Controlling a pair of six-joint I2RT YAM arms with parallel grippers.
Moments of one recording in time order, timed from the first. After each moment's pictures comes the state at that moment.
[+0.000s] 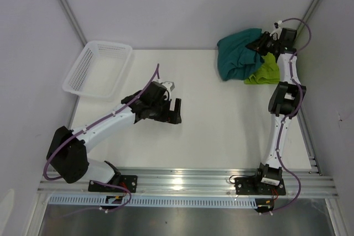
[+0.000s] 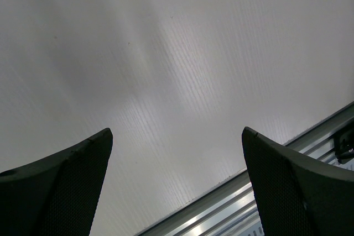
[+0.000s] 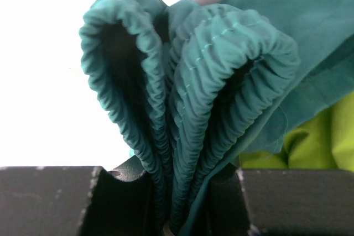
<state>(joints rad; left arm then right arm) -0.67 1.39 1.02 -0.54 0.11 -0.43 -0.21 2.61 2.50 -0.40 -0.78 0.49</state>
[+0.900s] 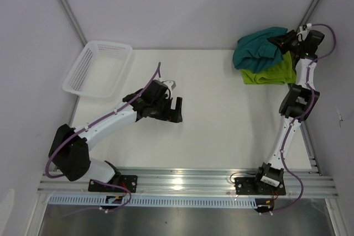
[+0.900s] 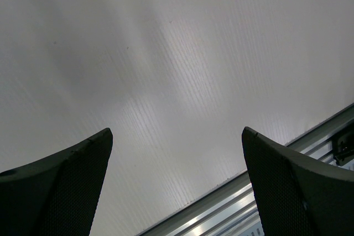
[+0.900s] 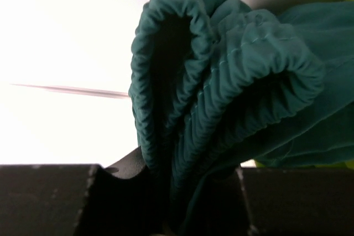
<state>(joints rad) -0.67 1.42 1.06 -0.55 0.11 -0.43 -0.40 2.64 2.53 -0.17 -0.97 0.93</state>
